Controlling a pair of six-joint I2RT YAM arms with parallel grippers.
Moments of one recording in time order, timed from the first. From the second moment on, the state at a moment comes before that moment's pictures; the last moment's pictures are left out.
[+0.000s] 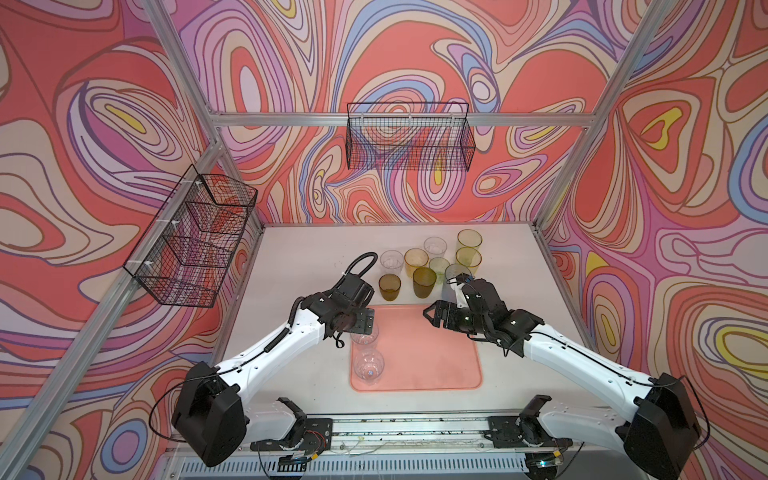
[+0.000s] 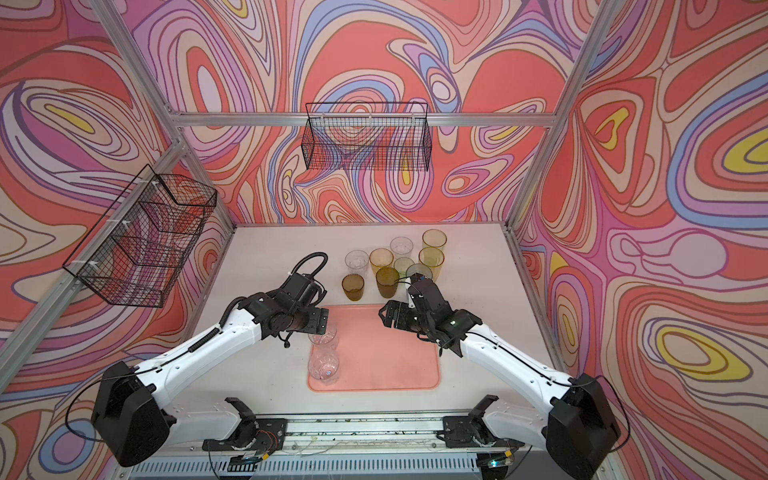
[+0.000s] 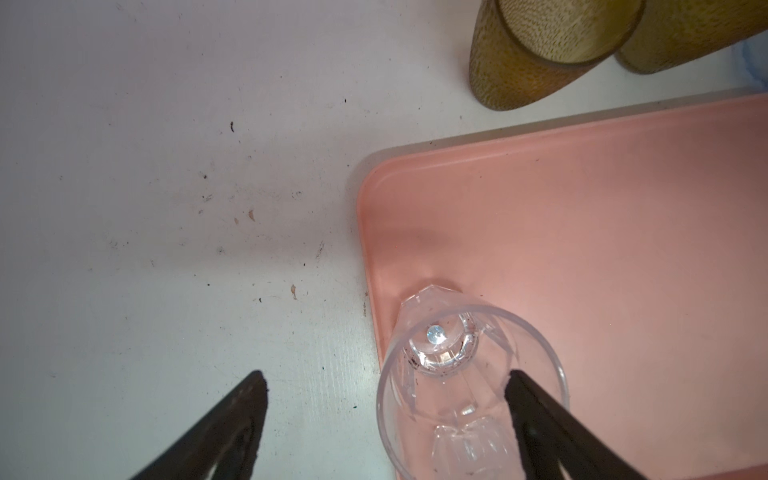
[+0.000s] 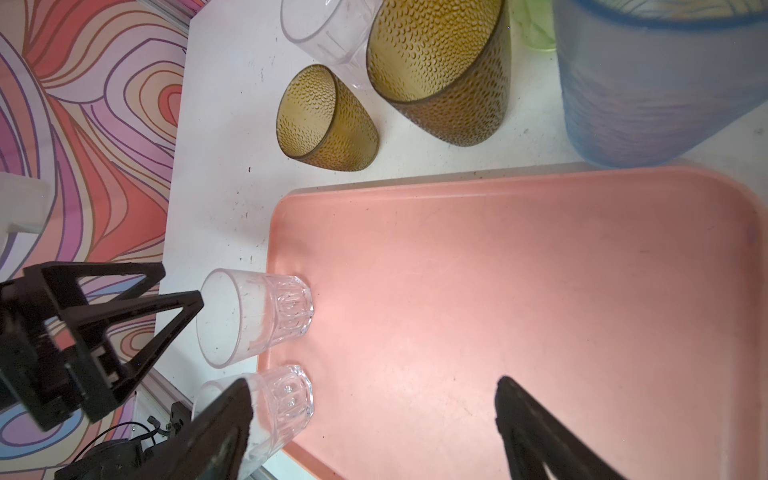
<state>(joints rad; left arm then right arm) -0.62 1.28 0.99 -0.82 -0.19 -0.46 0.63 1.17 0.80 -0.38 -0.14 0.73</state>
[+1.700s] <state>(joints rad) -0.61 0.91 0.87 -0.84 -0.10 -0.34 0.67 1.78 1.27 -0.35 -0.15 0.79</state>
